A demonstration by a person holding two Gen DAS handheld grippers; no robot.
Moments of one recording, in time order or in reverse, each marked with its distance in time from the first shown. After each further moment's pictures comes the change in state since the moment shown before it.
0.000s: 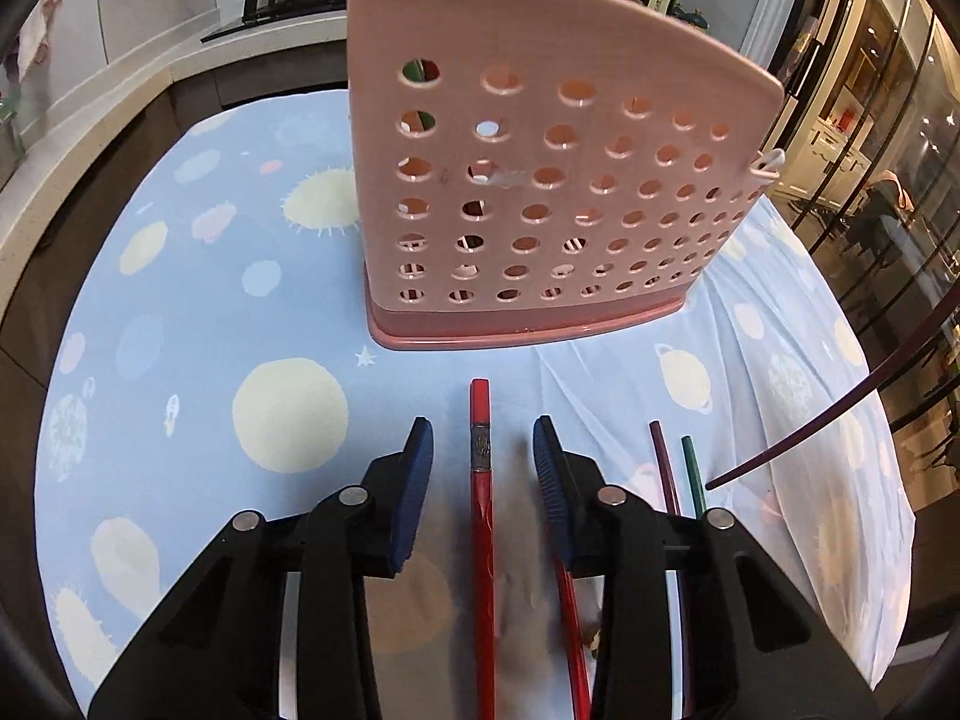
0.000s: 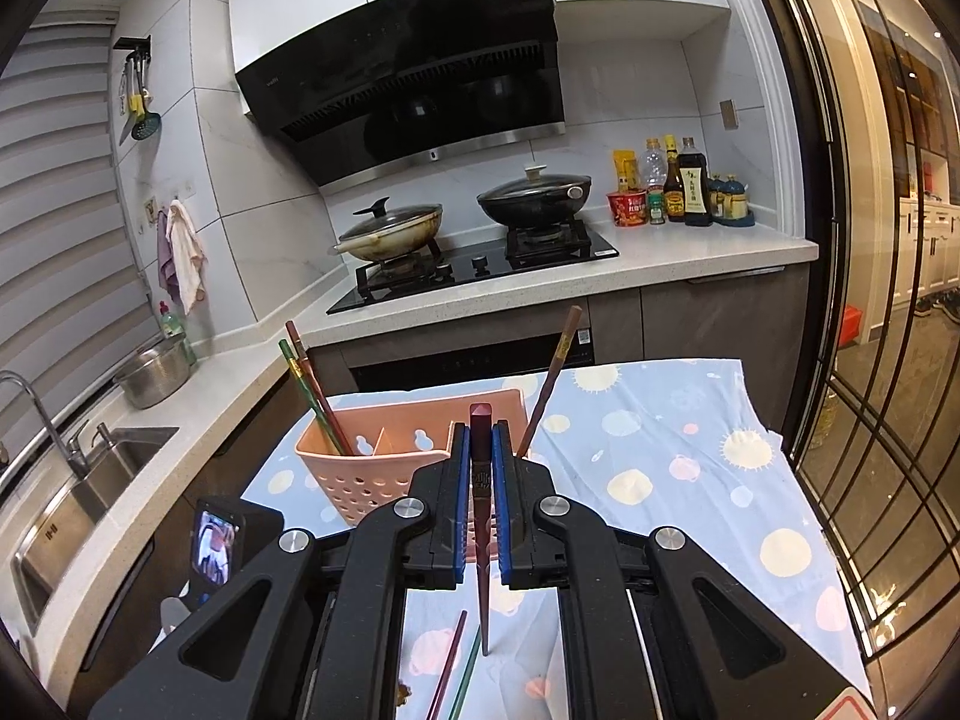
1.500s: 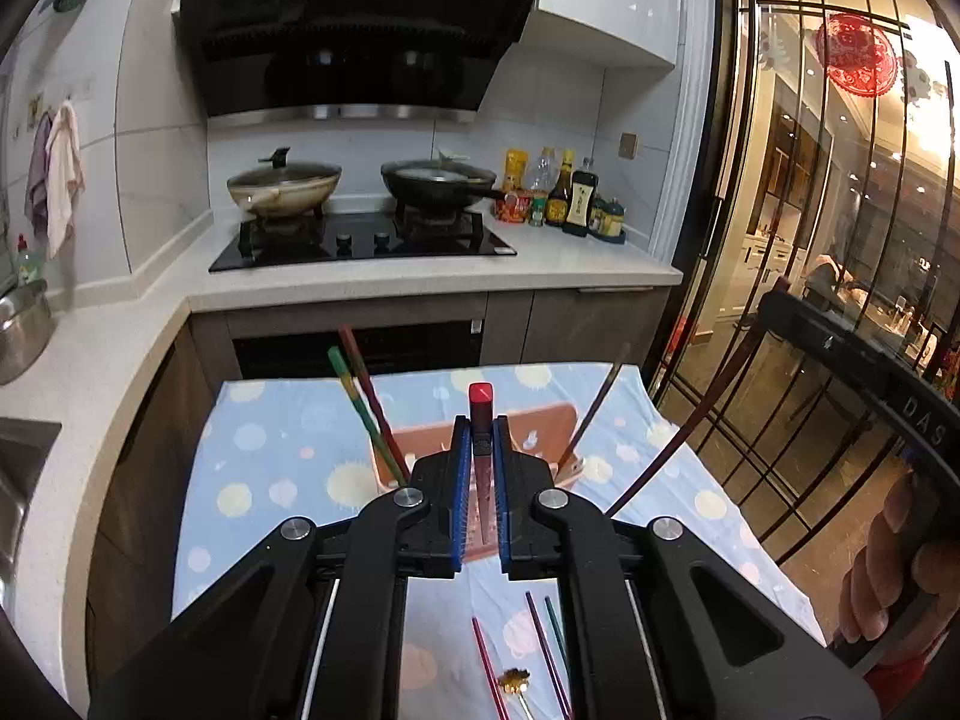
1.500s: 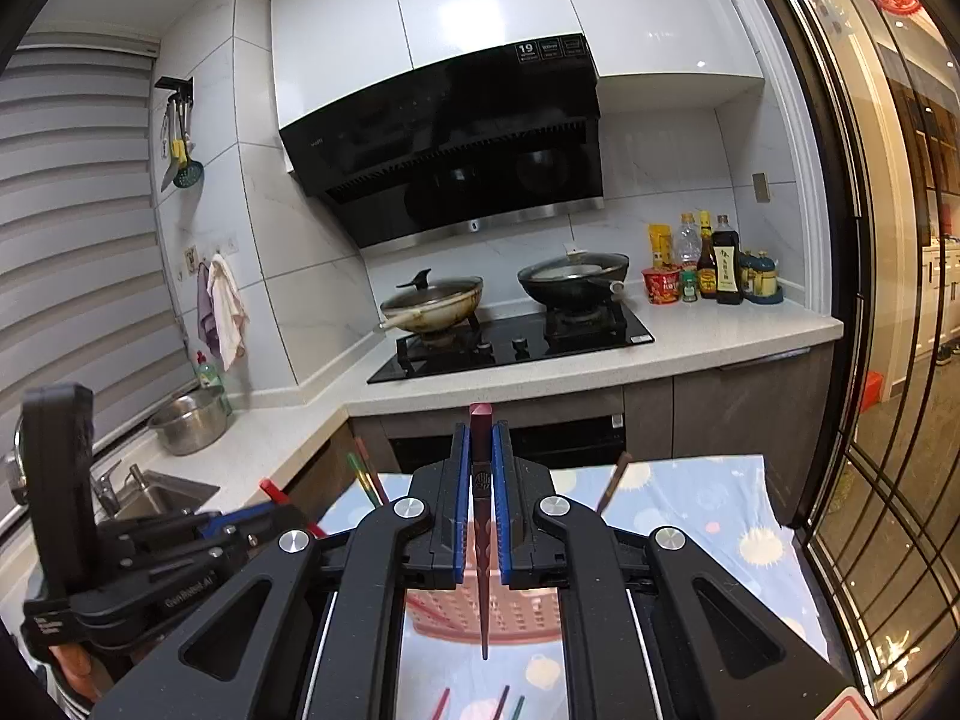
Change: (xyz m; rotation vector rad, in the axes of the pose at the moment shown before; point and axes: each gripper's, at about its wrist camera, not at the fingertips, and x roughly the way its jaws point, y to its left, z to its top) left arm -0.223 -0.036 0.078 0.100 -0.468 -0.064; right arm -0.039 0.029 0.073 -0.040 -0.139 0.075
